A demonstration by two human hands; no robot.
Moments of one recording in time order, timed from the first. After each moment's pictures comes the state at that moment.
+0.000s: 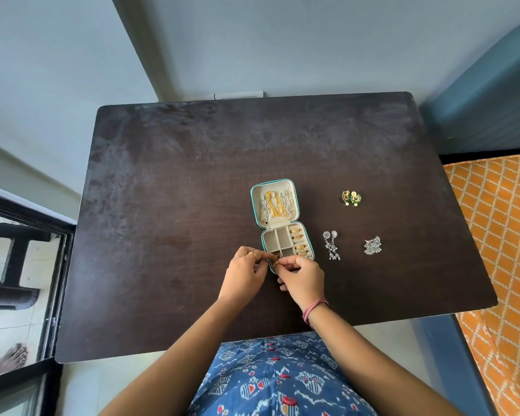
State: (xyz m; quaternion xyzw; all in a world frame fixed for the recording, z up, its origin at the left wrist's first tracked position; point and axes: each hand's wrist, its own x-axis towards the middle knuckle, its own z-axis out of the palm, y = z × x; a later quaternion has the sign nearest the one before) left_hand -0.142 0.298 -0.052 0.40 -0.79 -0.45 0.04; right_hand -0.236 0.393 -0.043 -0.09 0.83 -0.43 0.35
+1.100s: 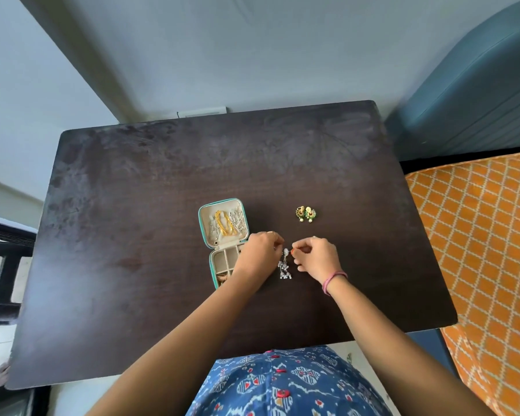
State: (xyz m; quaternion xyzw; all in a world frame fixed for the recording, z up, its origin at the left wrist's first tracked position) left_hand -0.304 0.329 -0.016 0.36 -0.86 -0.36 -0.01; right_hand -0.405 0.432 -0.036 -0.16 0.85 -0.35 0.36
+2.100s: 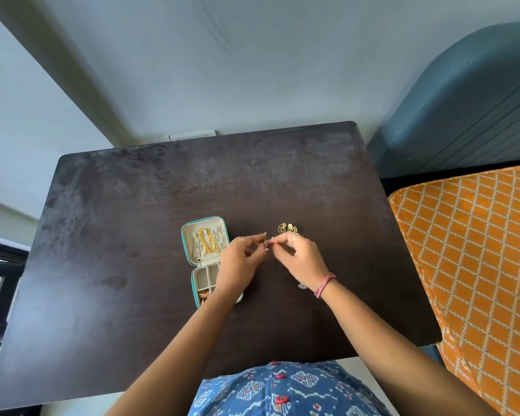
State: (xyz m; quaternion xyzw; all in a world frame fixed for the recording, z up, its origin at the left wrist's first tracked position) left_hand -0.314 0.338 0.004 0.44 -0.75 -0.48 0.13; right_hand -0.429 0.431 -0.009 -0.34 0.76 -0.46 0.30
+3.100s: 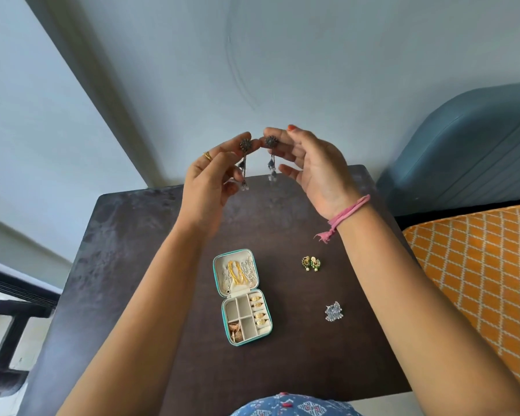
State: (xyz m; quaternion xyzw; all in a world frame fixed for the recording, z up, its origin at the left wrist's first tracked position) left_hand -0.297 0.246 0.212 0.23 -0.53 -0.73 0.36; right_hand -0.435 0.329 0.214 -0.31 0.55 -0.68 0.37
